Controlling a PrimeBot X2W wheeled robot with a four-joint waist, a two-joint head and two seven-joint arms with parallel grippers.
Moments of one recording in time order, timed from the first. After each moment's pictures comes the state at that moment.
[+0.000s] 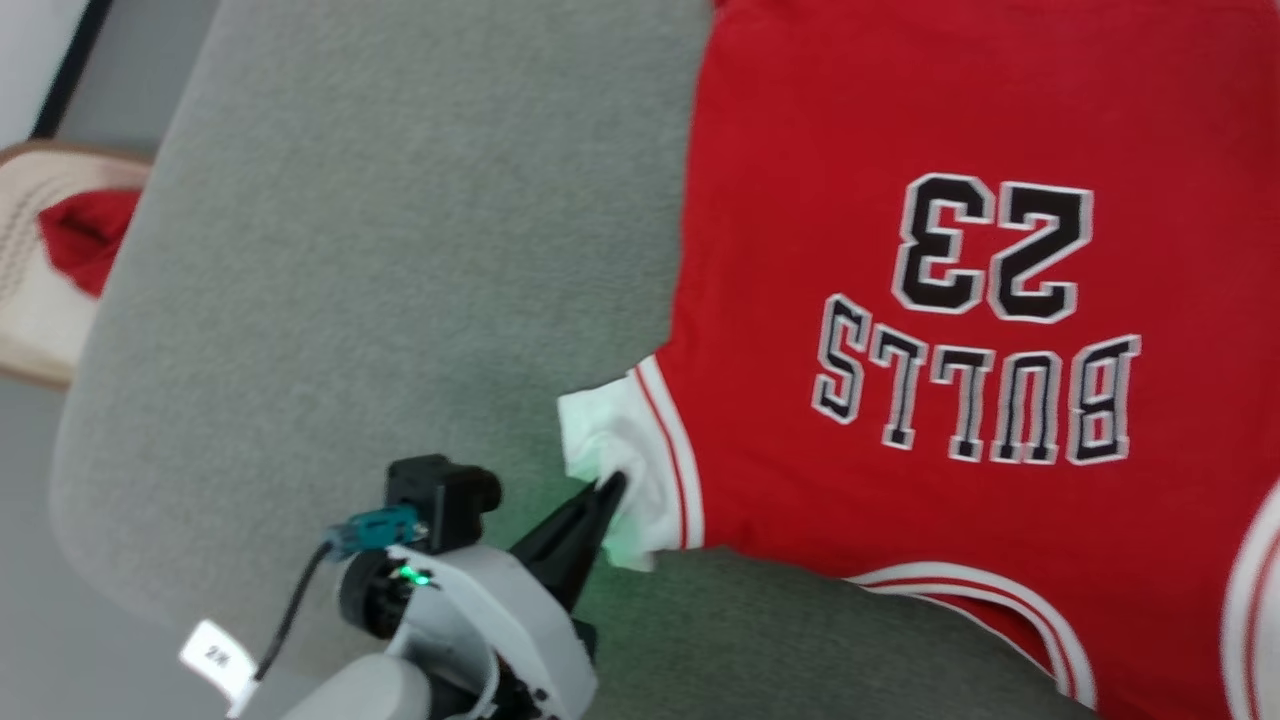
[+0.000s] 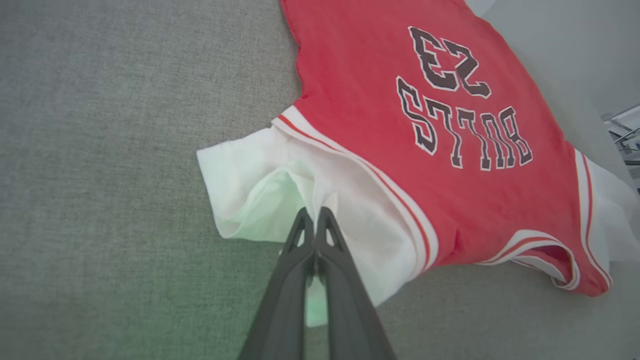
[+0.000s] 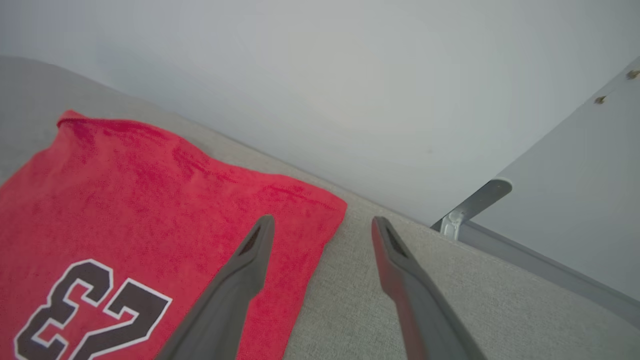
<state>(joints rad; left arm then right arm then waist) -0.33 0.52 -0.71 -0.17 -0.92 0.24 0.09 -0.91 -0.65 0.15 0.20 0.50 0.13 0.69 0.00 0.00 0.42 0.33</state>
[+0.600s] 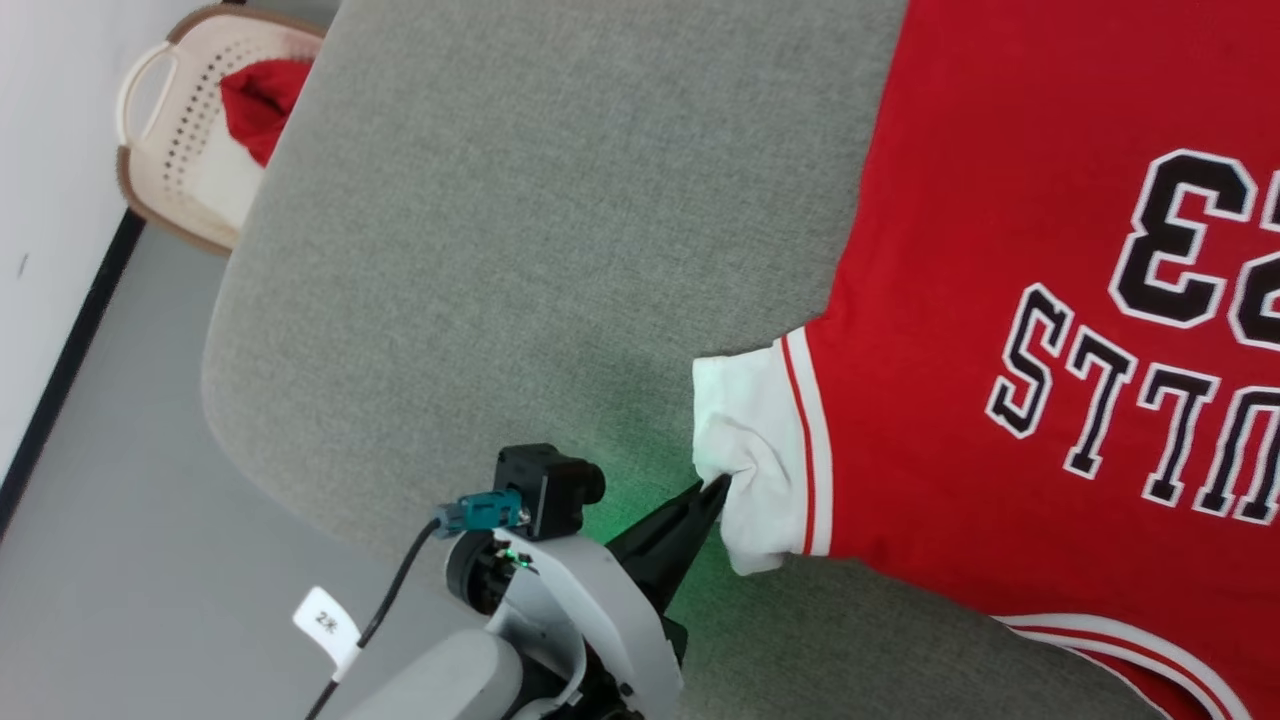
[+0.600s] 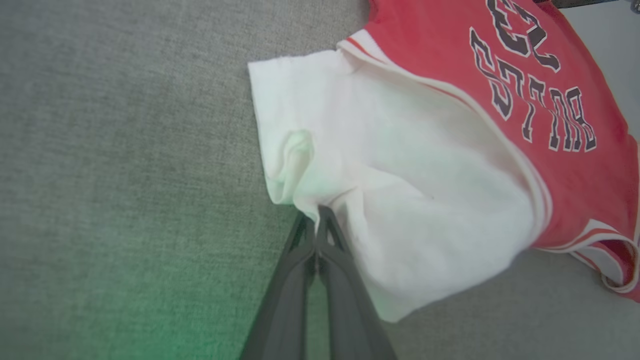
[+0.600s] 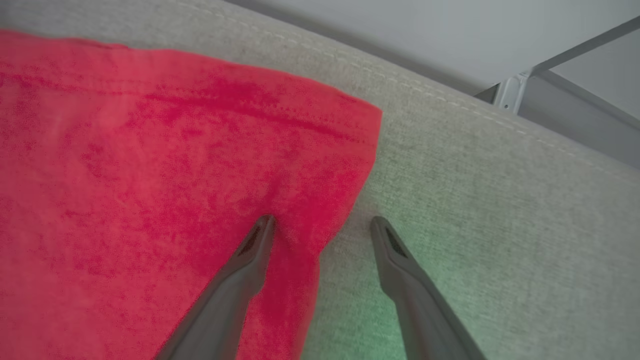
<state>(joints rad) -0.43 0.37 -0.80 -0.01 -0.92 0.11 0.06 -1.24 -0.71 0.19 0.75 0.35 0.13 1.03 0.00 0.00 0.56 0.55</state>
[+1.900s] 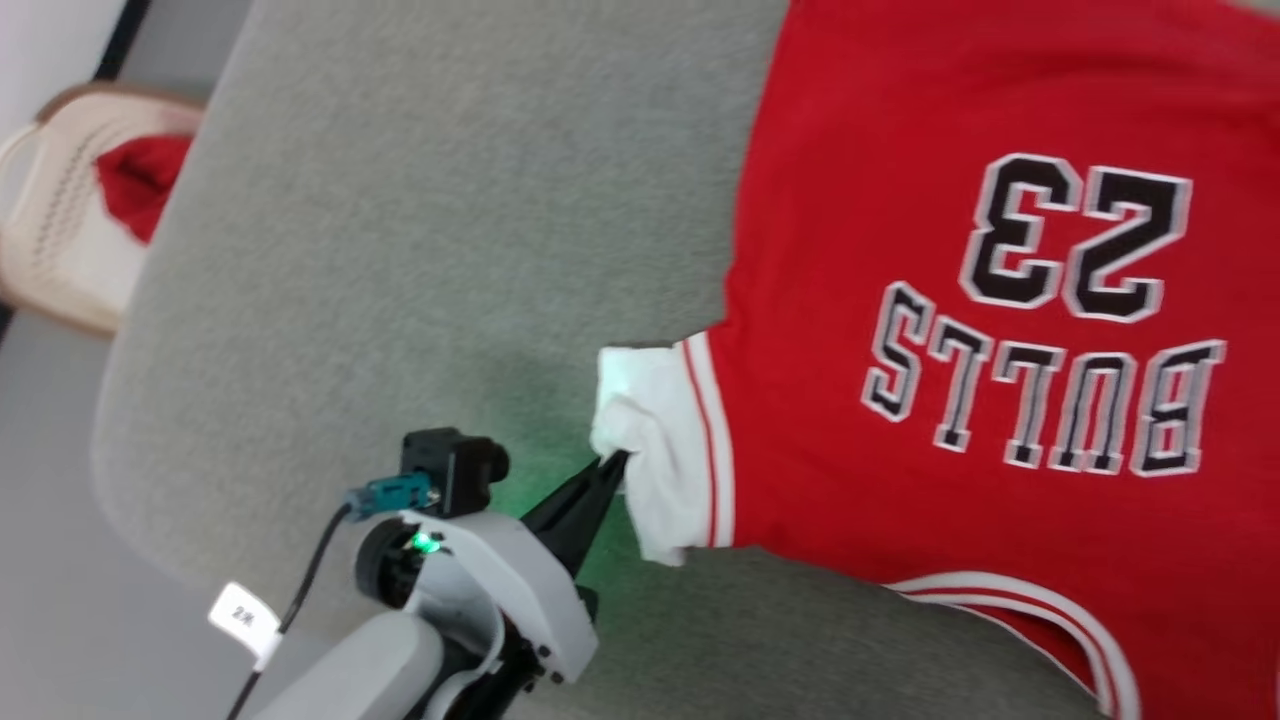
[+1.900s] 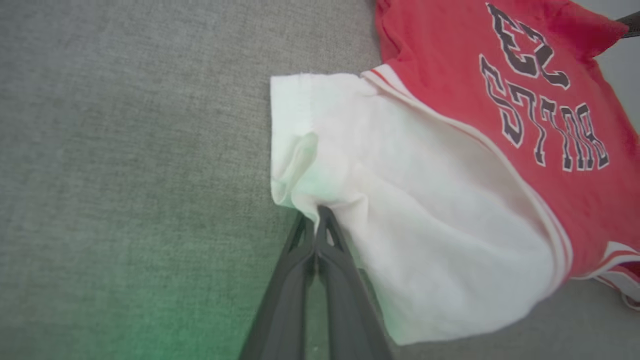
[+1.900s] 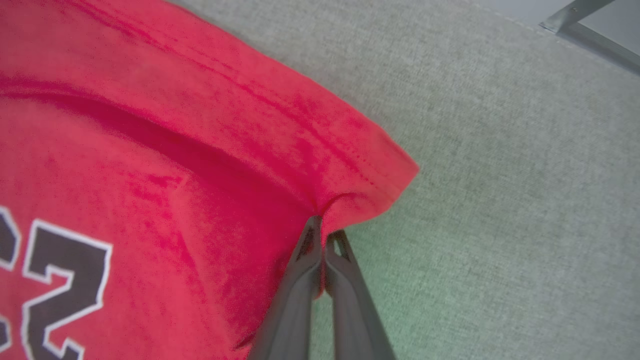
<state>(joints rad) -0.43 0.44 -0.74 0.04 -0.95 0.13 0.04 -1.08 -0.55 0.05 0.52 0.35 0.13 1.21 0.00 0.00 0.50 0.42</state>
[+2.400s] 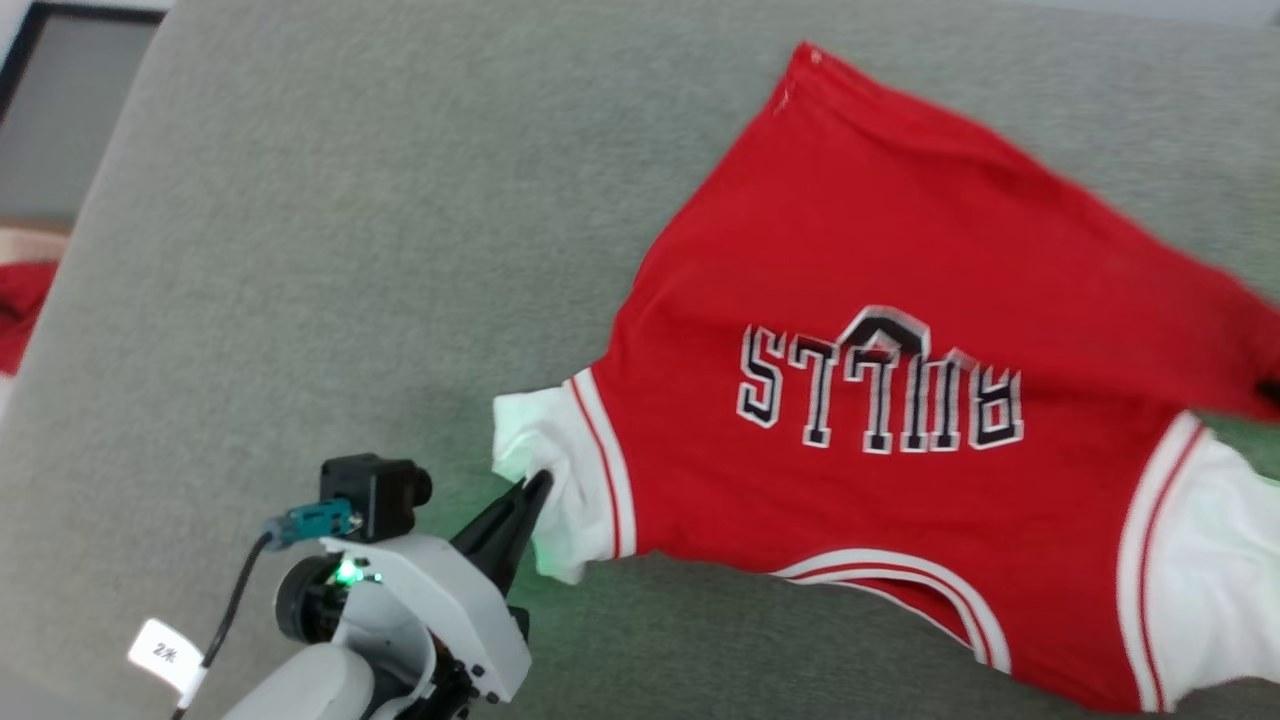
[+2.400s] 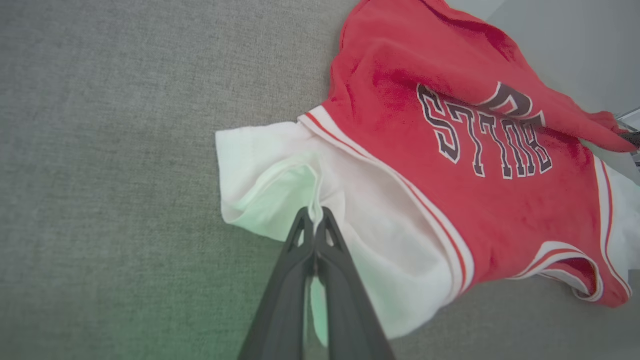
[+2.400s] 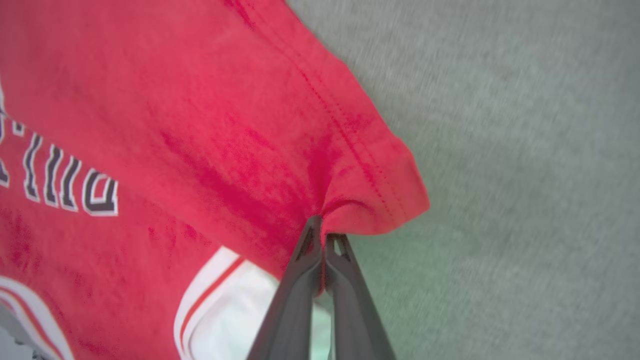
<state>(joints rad) -0.34 0.55 -0.69 -0.05 -0.98 0.21 0.05 -0.52 -0.61 -0.01 0.05 0.67 0.13 1.18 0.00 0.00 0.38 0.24</state>
